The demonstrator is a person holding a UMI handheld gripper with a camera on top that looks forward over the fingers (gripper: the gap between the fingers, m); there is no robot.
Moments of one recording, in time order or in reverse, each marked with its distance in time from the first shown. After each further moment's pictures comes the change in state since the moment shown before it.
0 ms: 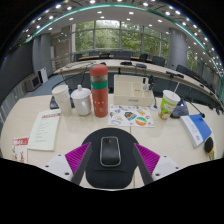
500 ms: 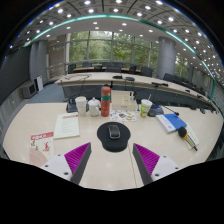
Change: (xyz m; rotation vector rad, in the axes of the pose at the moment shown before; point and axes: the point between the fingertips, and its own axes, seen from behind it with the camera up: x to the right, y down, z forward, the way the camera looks) arm -0.052 0.037 -0.275 0.106 0.111 0.025
